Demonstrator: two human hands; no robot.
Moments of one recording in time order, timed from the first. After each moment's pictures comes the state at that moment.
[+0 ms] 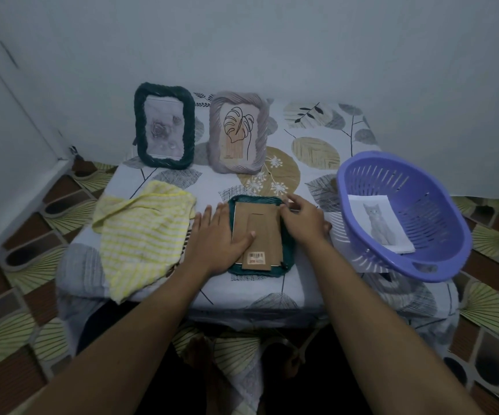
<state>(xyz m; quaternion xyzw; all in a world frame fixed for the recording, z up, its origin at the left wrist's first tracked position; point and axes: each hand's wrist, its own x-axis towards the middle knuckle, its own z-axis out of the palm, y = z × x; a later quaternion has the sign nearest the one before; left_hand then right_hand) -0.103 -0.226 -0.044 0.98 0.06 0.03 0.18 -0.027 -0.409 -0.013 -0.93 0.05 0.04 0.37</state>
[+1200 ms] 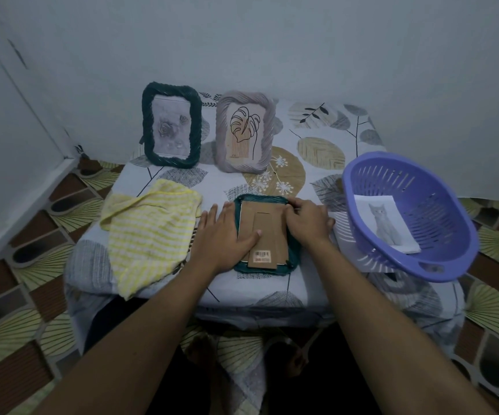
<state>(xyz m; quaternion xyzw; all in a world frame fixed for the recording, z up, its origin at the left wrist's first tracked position) -0.103 -0.224 -0.047 0.98 0.06 0.04 0.21 -0.027 -0.403 -0.015 -0.95 0.02 0.02 0.30</state>
